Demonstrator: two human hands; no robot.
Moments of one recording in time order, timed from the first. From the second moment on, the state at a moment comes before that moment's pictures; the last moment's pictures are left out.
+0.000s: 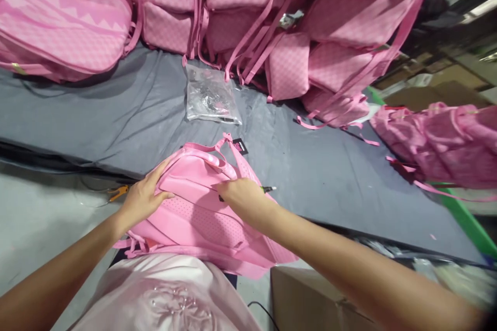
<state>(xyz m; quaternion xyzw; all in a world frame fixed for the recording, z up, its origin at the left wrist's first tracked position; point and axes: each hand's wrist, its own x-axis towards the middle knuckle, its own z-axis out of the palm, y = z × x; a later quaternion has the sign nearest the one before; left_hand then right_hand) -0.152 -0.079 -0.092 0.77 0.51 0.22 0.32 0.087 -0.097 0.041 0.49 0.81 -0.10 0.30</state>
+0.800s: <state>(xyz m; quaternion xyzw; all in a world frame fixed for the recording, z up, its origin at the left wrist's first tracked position) 0.013 0.162 -0.082 0.89 0.43 0.13 0.06 0.248 0.019 -0.087 0.84 0.48 -0.24 0.01</state>
